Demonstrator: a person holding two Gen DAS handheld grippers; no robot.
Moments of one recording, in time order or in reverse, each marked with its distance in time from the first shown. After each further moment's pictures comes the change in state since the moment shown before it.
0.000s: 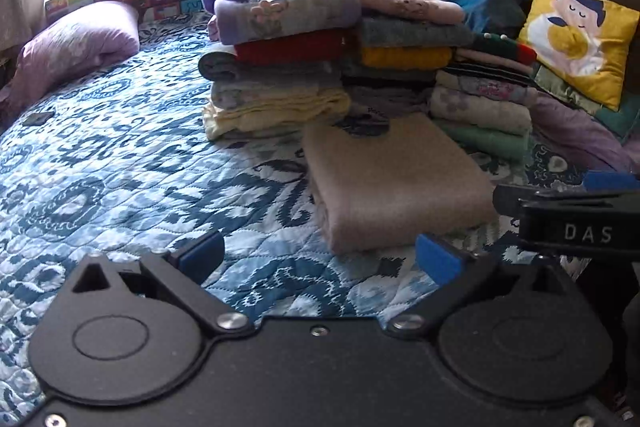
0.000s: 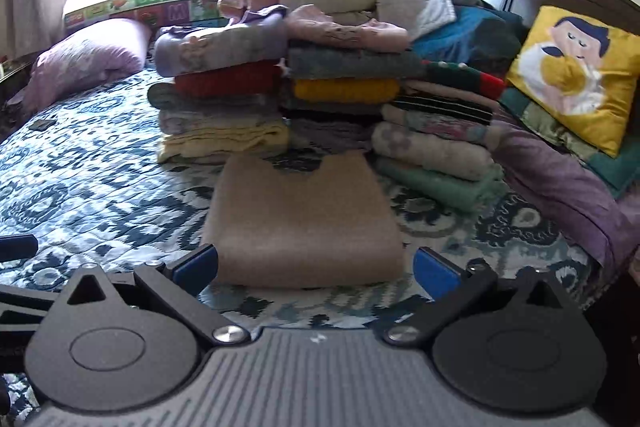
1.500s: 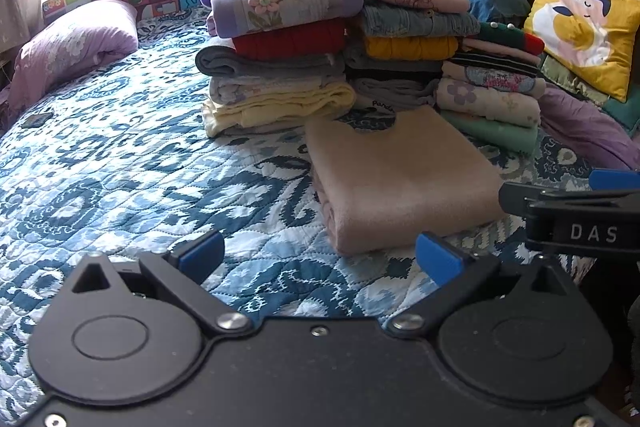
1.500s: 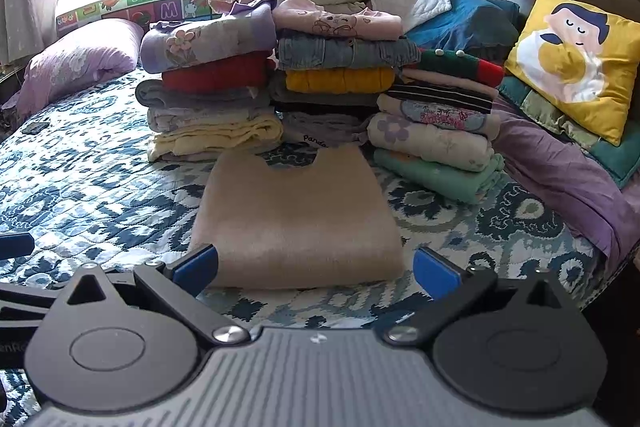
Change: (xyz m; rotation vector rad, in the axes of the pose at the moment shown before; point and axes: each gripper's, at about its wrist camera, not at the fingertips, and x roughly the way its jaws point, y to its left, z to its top) left arm 0.019 0.002 0.002 0.013 0.016 0.016; right arm 0.018 -0.006 -0.001 0.012 0.018 -0.005
